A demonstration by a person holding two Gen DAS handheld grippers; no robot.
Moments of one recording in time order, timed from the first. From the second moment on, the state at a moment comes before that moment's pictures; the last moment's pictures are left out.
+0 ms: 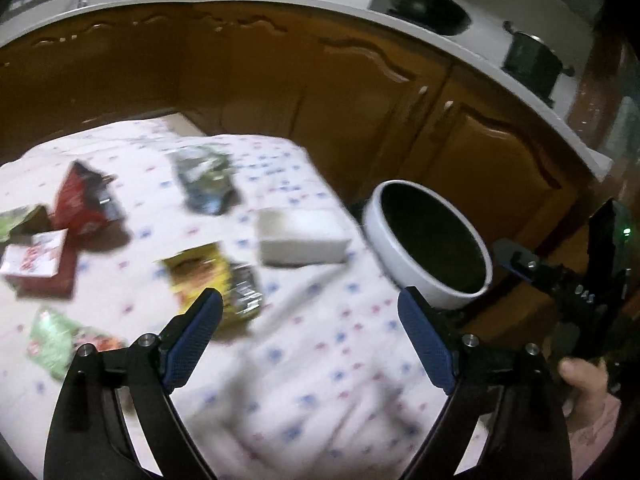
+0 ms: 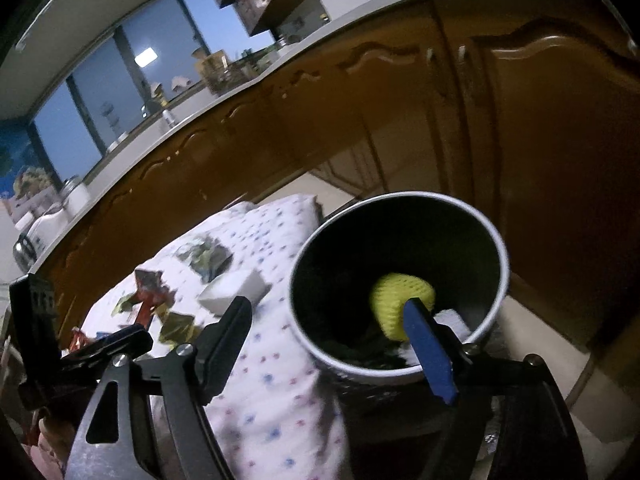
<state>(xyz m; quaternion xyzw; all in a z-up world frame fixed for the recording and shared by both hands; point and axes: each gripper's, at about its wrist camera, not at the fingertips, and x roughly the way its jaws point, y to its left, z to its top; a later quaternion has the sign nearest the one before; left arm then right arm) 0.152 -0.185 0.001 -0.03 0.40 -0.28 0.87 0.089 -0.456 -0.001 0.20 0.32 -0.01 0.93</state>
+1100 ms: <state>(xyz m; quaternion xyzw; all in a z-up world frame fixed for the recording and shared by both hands) 0.202 -0.155 -0.027 0.01 0.46 -0.22 0.86 0.244 -0.333 -0.041 -0.12 0.47 0.22 0.85</state>
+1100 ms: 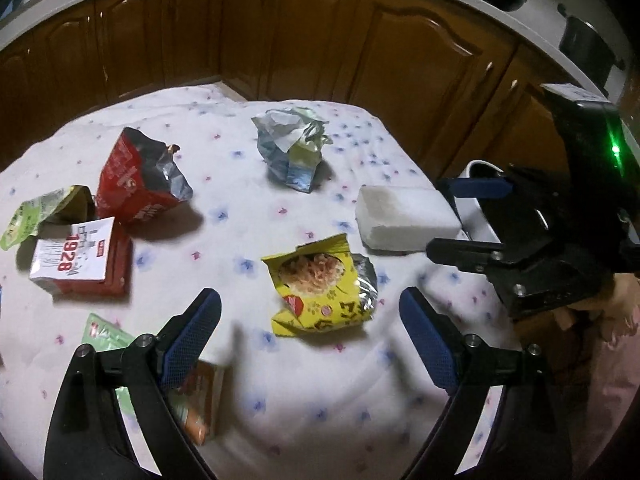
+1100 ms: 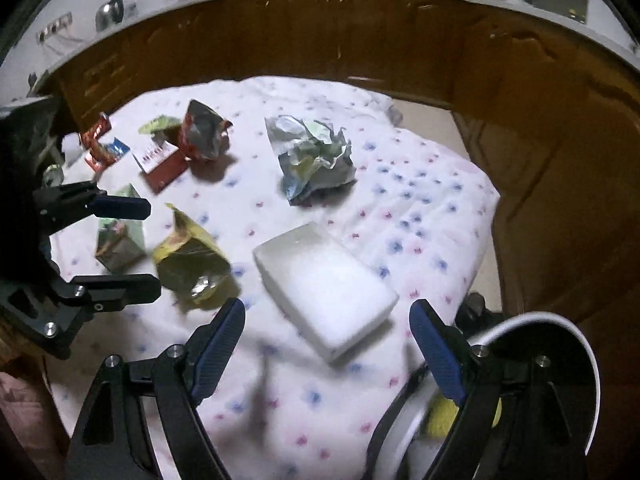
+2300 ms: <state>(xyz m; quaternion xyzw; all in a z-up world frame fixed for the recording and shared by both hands) 0.163 -0.231 0.025 0.00 0.42 -0.36 0.83 0.088 -0.452 0.004 0.19 0.33 0.01 0.92</state>
